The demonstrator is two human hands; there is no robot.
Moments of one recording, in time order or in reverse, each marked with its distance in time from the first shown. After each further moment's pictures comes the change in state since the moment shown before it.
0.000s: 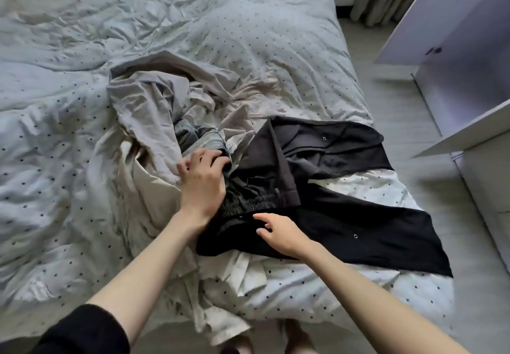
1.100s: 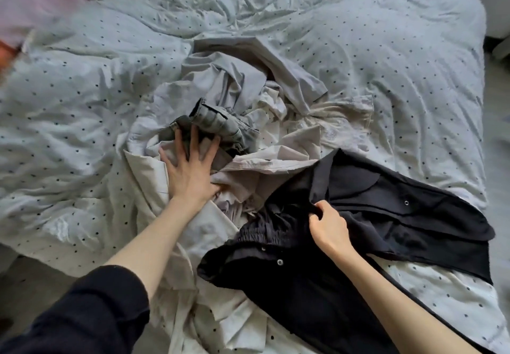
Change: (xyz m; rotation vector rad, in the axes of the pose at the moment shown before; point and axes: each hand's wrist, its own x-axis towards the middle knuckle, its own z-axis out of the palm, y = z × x) left_hand 0.019 -0.113 0.073 0.438 -0.361 -0.567; right_hand 0.124 0.014 -0.062 0.065 0.184 0.181
